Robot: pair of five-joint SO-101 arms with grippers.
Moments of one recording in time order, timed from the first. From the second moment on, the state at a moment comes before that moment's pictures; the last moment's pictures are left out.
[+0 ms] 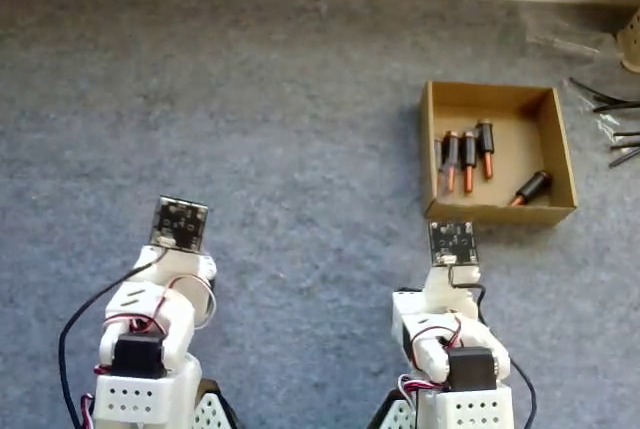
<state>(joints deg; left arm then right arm) -1.5 -104.1 96.0 61.6 -5.0 -9.7 -105.1 95.6 73.6 1.0</state>
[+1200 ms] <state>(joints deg) -13.2 -104.1 96.0 75.1 -2.3 -9.8 -105.1 95.6 72.7 0.7</state>
